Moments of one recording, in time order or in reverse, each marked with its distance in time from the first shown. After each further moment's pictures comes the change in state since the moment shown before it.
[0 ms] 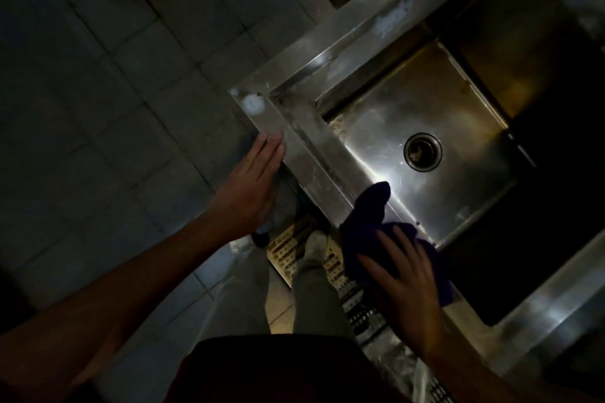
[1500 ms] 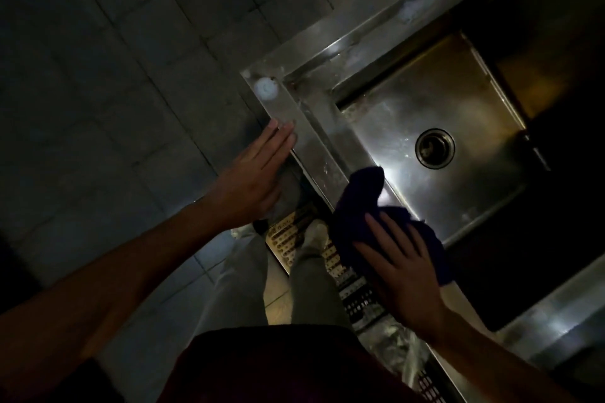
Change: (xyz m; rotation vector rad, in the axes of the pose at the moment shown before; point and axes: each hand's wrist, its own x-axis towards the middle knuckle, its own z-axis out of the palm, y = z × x) left_hand -0.001 -0.008 -0.004 -0.067 -0.048 -0.012; right_hand 0.031 0.009 0.001 -0.026 -0.158 -0.196
